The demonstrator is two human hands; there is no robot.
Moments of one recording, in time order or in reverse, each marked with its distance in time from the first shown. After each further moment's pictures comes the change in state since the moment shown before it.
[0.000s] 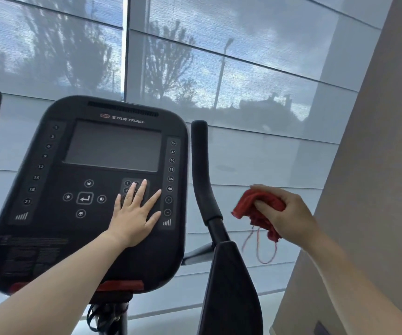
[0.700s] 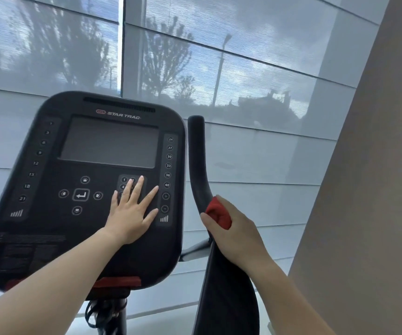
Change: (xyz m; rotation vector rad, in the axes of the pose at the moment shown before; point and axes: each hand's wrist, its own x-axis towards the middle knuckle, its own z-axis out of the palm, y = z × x) left_hand 0.002 -0.002 0.008 0.009 0.029 0.005; right_hand -0.027 0.013 0.078 -0.323 -0.055 0.012
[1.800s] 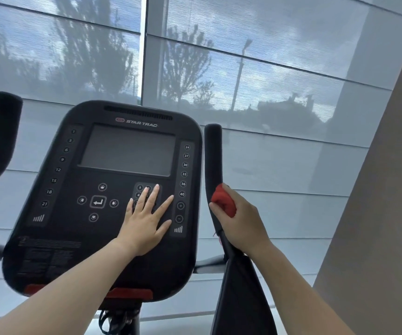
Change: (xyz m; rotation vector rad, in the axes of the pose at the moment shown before) left_hand -0.004 0.001 -0.008 0.053 -0.003 0.009; right_hand 0.058 -0.002 0.013 0.026 0.032 -0.137
